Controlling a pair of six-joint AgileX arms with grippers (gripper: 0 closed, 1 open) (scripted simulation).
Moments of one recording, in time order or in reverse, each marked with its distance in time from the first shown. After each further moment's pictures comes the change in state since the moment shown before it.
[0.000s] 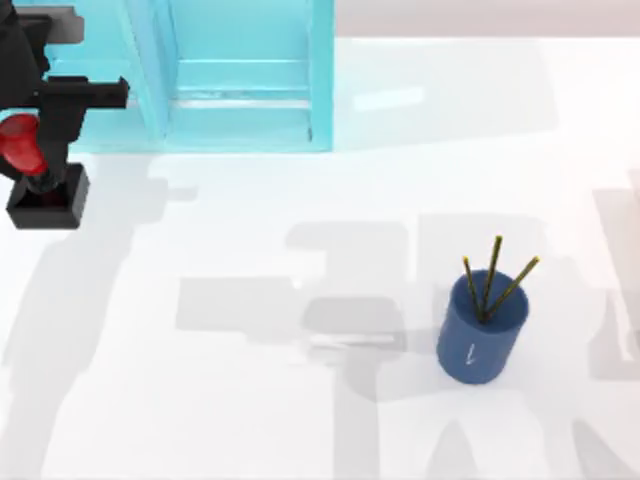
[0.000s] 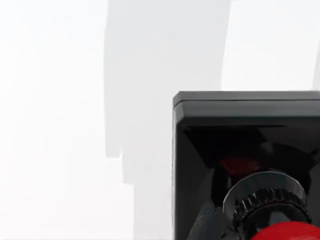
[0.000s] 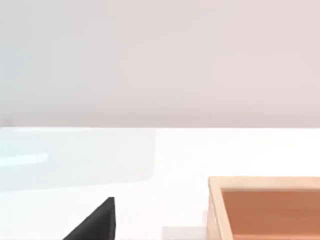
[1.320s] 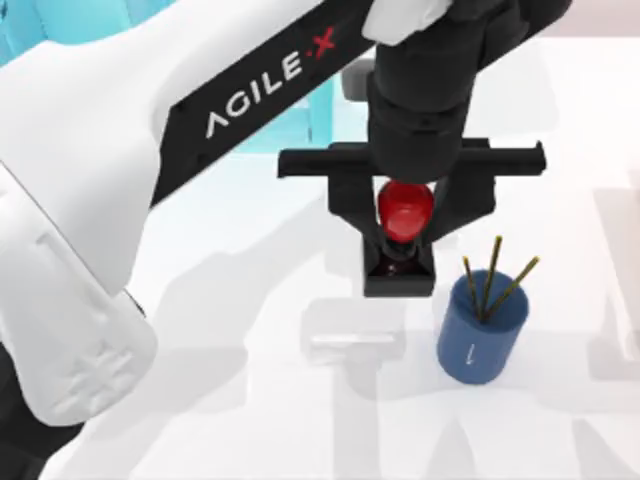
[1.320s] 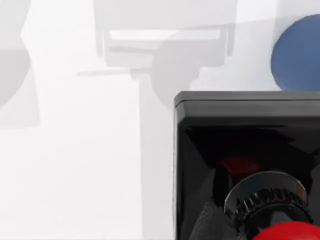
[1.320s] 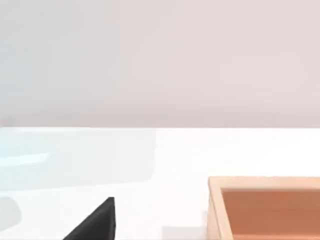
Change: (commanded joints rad) left arm -0.733 0.388 0.615 -0.227 0.004 -0.731; right arm 0.000 0.000 0.000 0.000 0.000 0.000
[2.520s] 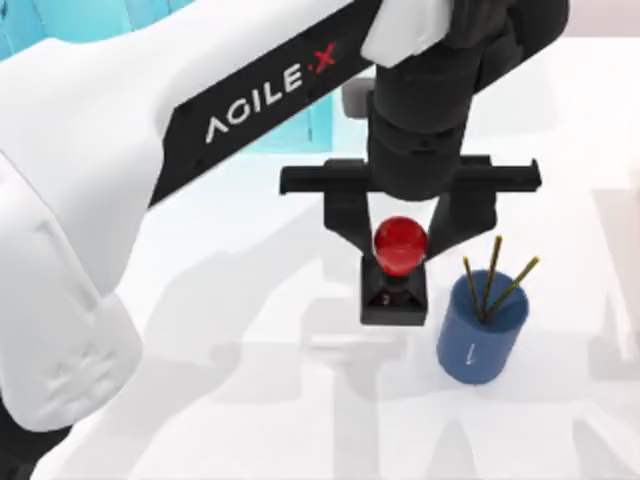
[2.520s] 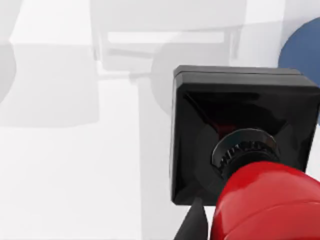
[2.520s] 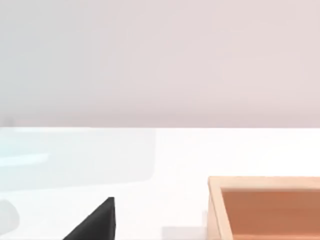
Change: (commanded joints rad) left arm 0.001 -0.037 -0.126 0.089 0.000 0.000; right arm 0.000 0.000 0.000 0.000 0.000 0.000
